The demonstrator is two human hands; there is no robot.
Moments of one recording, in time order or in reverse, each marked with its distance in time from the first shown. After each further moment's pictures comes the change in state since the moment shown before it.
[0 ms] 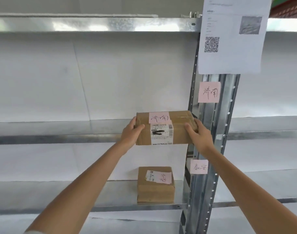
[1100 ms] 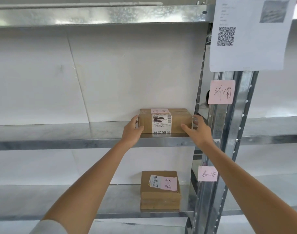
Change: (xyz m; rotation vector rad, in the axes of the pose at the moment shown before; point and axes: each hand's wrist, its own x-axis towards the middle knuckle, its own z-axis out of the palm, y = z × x) left_hand 0.059 -0.021 0.003 0.141 0.042 0.029; right_hand 0.054 0.010 0.031 -0.014 0.011 0.106
